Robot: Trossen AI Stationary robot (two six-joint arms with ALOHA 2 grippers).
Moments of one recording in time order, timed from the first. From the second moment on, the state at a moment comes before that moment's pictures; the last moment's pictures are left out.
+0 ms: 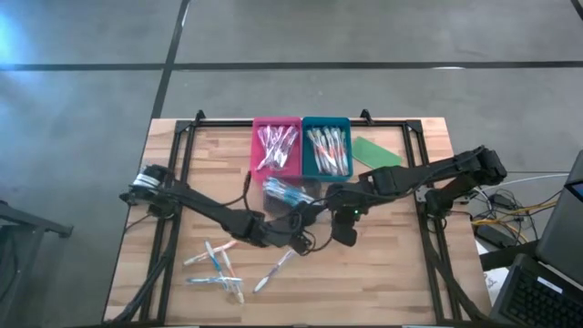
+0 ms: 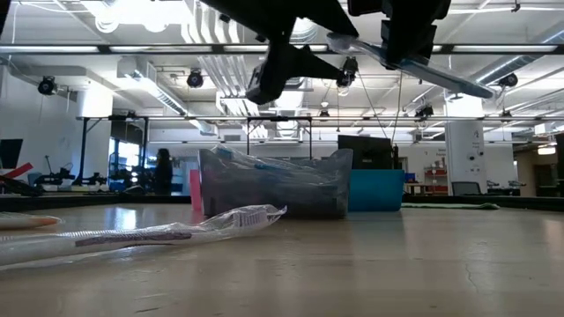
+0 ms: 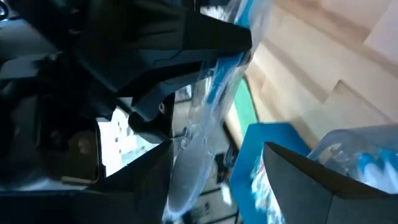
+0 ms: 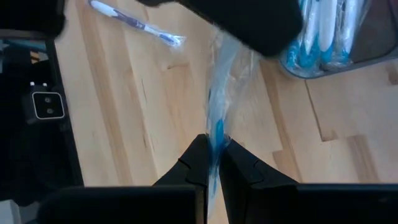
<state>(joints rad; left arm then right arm) -0.33 1.81 1.18 0.34 -0.79 1.39 0.18 1.52 1.29 -0.86 -0.14 0.55</state>
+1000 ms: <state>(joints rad) -0.36 1.90 1.26 0.34 -0.94 1.46 0.18 1.52 1.29 -0.86 -0.13 0.51</state>
